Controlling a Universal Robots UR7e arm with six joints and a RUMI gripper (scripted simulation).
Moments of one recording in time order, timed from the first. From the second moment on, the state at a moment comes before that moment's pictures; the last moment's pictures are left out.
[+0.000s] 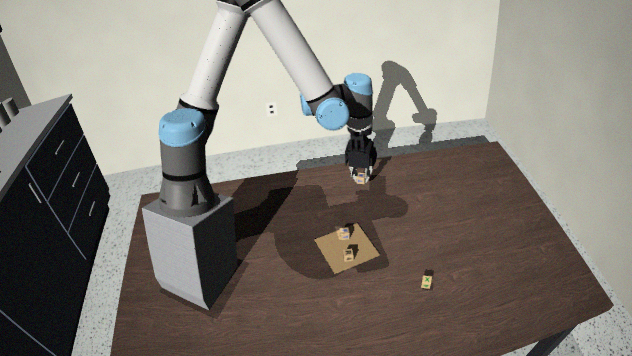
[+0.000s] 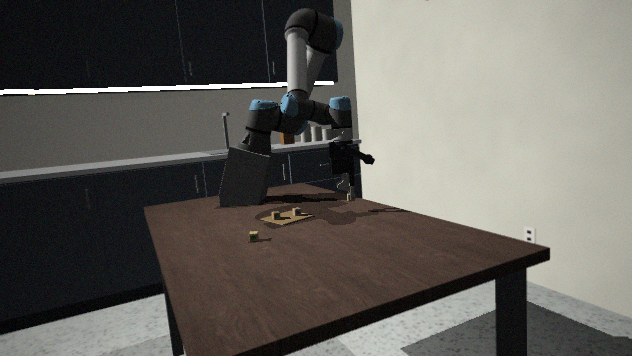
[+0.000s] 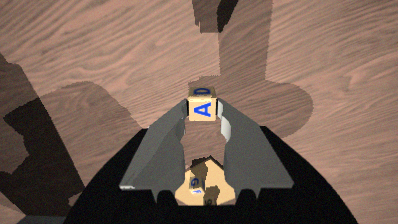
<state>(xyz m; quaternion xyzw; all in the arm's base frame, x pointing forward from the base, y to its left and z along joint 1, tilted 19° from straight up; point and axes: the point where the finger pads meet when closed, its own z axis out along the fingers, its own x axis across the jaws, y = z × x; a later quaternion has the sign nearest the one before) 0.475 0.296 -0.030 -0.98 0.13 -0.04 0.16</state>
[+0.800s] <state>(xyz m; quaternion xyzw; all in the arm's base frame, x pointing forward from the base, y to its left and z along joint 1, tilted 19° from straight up) 0.467 0.279 0.023 -0.98 0.13 -0.04 0.16</state>
